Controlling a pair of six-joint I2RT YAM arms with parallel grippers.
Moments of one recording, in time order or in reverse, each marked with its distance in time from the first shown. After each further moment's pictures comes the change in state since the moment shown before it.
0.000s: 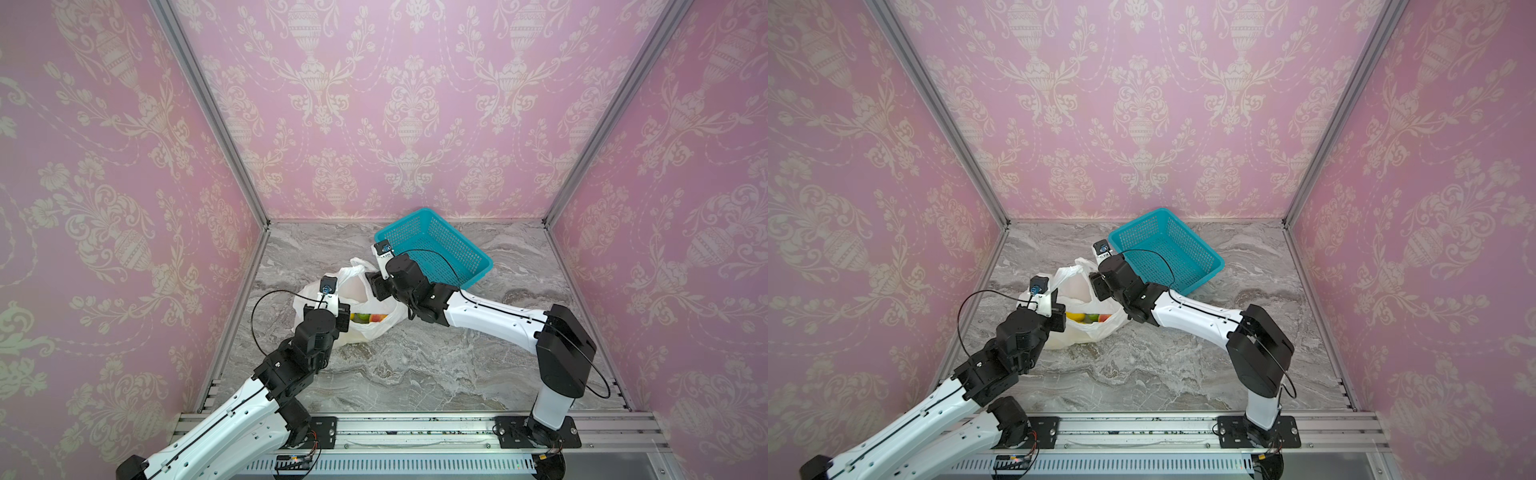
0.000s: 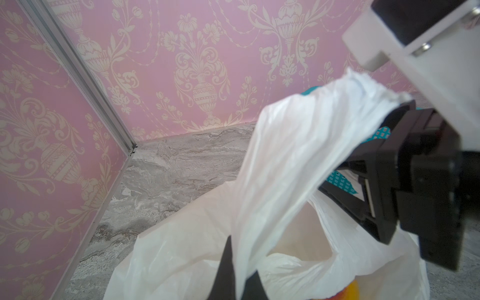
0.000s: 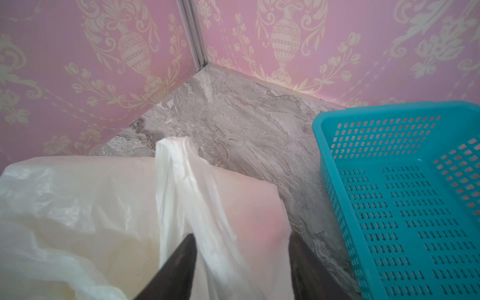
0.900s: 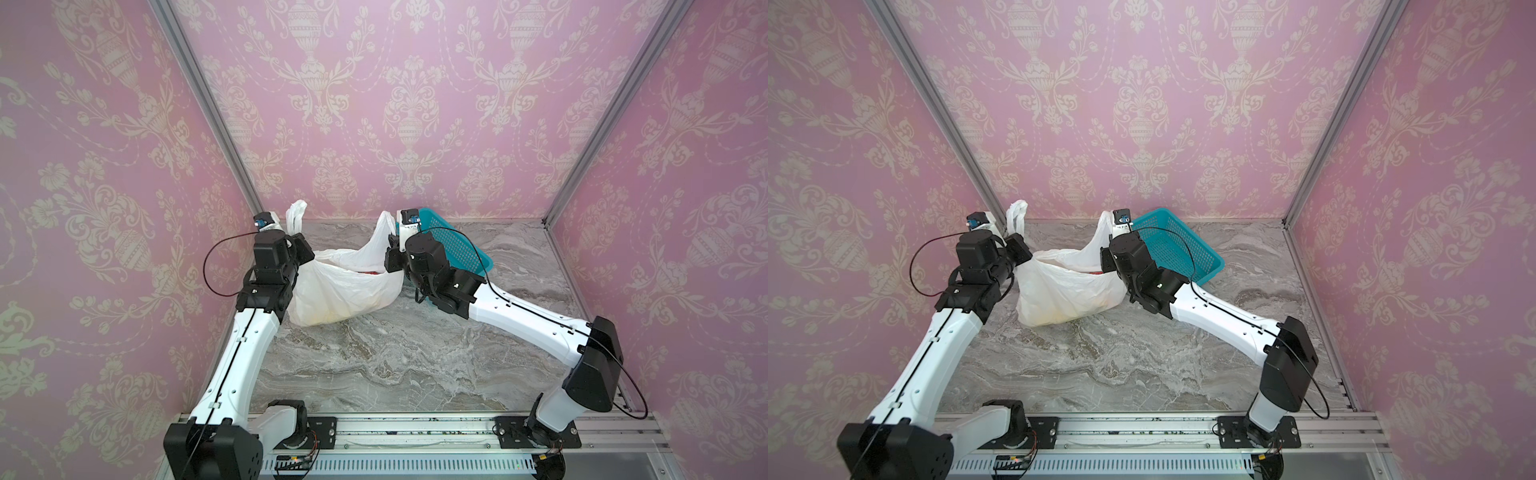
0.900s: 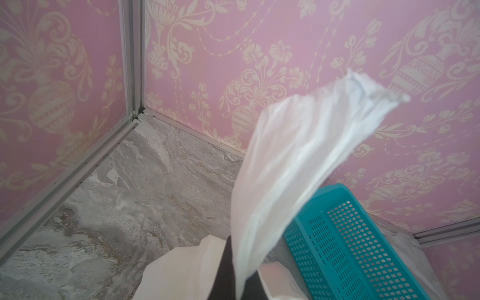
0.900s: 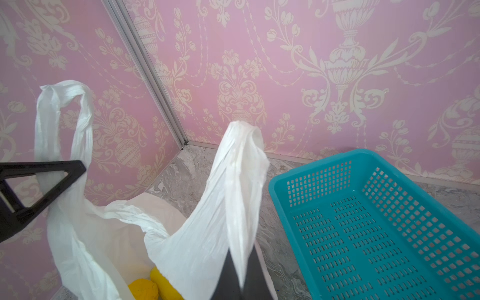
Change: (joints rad) left arm 0.738 0.492 0.514 -0.056 0.617 -0.414; right arm -0.013 -0.148 0.126 -0.039 0.205 0.096
